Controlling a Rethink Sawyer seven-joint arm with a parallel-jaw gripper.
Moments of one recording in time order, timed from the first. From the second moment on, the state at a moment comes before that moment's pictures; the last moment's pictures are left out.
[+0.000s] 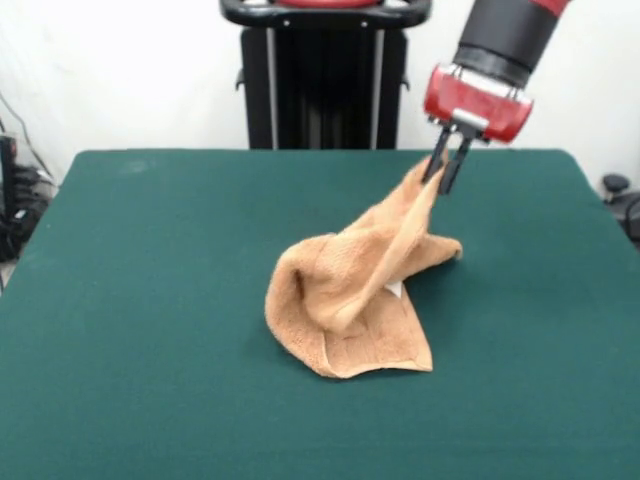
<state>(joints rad) 0.49 -0.54 -0.44 1.98 0.71 -0.10 1.61</state>
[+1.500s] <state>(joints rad) 0.06 -1.00 -0.34 2.18 0.24 0.08 1.61</state>
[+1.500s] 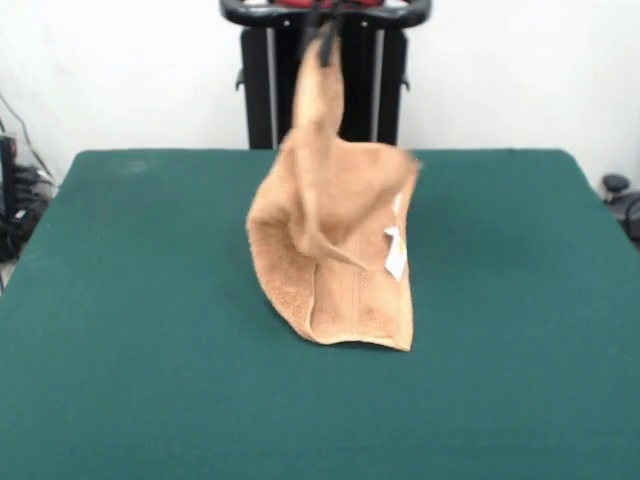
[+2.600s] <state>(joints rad) 0.38 -0.88 -0.41 1.99 0.27 0.26 1.62</state>
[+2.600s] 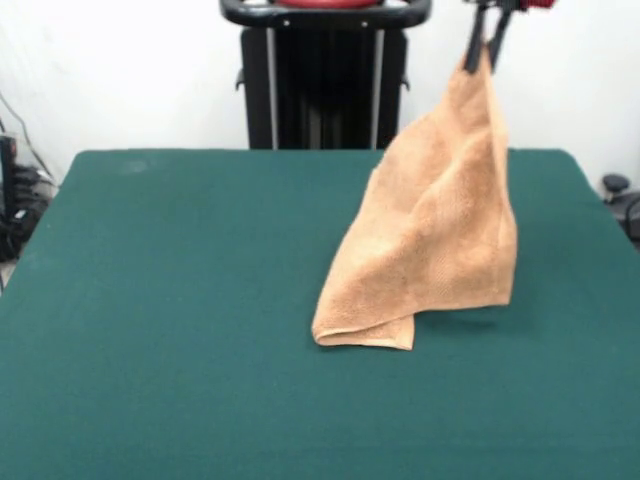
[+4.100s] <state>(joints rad) -0.33 -0.88 -0.25 2.21 -0.31 -0.22 1.62</state>
